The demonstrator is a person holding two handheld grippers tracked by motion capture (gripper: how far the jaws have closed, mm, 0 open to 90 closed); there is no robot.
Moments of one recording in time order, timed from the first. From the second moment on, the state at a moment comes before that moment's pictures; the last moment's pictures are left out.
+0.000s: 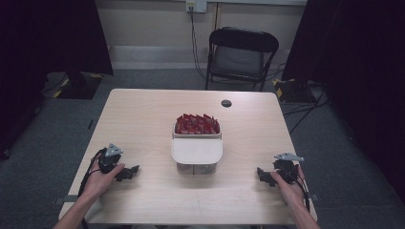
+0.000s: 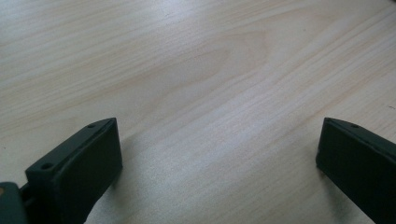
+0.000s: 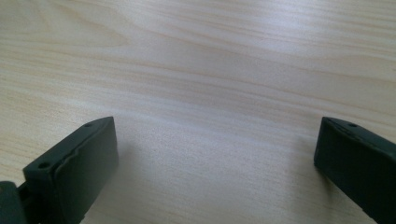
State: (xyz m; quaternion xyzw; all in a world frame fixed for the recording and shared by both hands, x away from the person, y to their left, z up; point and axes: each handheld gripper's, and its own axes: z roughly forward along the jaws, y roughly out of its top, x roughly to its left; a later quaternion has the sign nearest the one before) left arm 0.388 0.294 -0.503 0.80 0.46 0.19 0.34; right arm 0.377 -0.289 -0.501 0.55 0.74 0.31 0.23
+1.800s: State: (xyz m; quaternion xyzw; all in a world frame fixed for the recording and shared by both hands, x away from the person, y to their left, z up) left arm 0.393 0.270 -0.468 0.78 0.43 0.17 0.42; right arm 0.376 -0.289 -0.501 0.55 0.74 0.31 0.23
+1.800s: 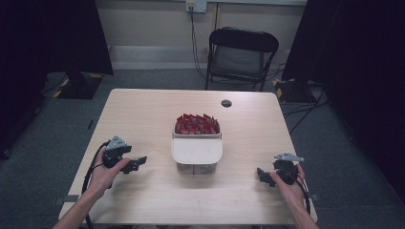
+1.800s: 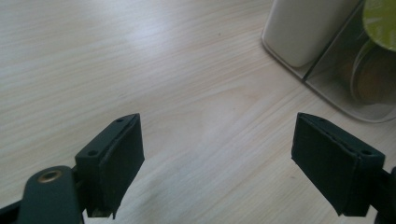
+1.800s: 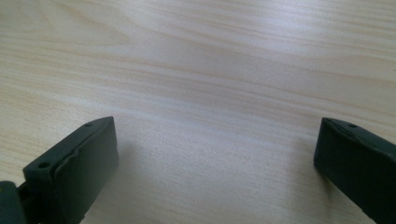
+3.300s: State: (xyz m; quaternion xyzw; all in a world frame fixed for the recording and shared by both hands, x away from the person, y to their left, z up) left arm 0.407 0.219 -0.403 0.76 0.35 0.14 0.52; right arm 0.377 -0.289 -0.501 0.55 0.74 0.31 0.23
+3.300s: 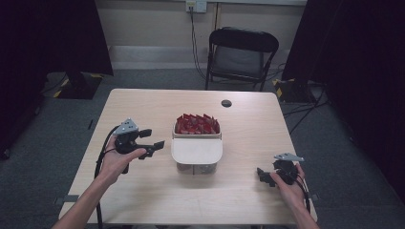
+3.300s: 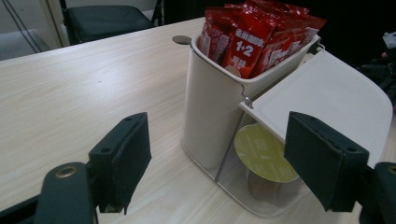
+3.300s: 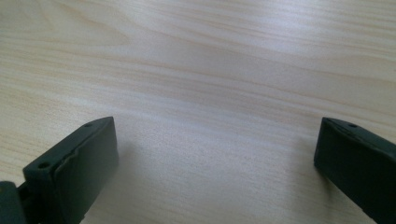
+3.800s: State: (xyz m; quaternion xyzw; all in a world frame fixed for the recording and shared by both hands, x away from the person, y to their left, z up) left arm 0.420 0.201 -0.388 0.76 0.34 0.14 0.54; right arm 0.377 -0.289 -0.501 0.55 0.74 0.31 0.23
